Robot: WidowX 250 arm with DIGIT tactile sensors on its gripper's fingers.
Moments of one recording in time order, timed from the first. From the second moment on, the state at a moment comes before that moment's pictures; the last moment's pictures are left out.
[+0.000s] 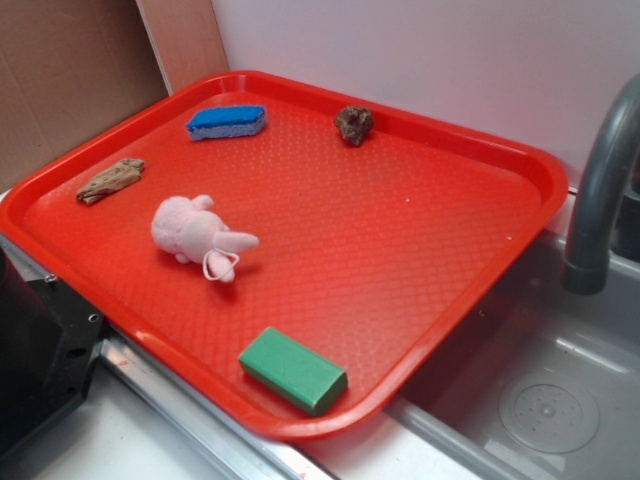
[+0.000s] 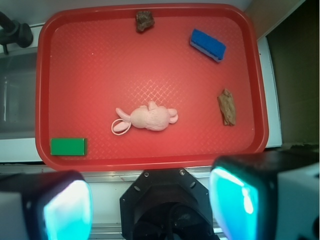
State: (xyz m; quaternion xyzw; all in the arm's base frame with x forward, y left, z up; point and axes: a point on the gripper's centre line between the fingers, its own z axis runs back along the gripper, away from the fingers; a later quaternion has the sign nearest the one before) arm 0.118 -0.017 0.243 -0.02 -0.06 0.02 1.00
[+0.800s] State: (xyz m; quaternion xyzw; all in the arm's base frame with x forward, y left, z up) arm 0.186 0.081 0.139 0.00 -0.07 -0.01 1.00
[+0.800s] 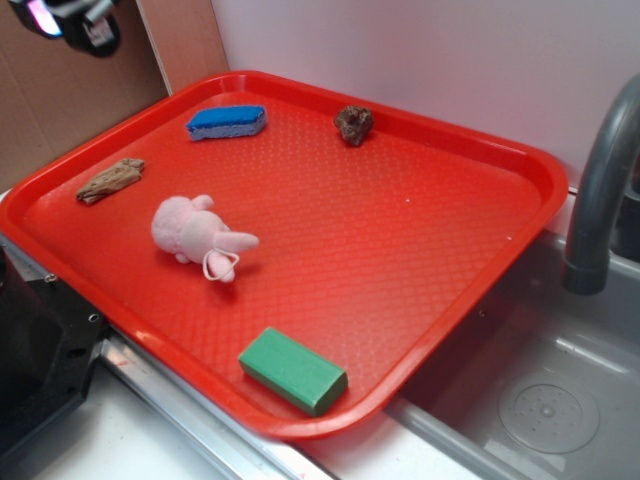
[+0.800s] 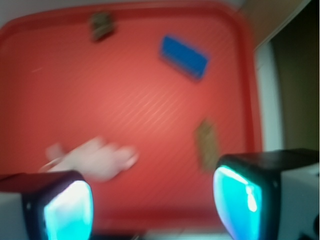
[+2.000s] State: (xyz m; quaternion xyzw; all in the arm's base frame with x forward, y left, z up) arm 0.188 0.105 0.017 0.02 -0.04 -0.03 1.00
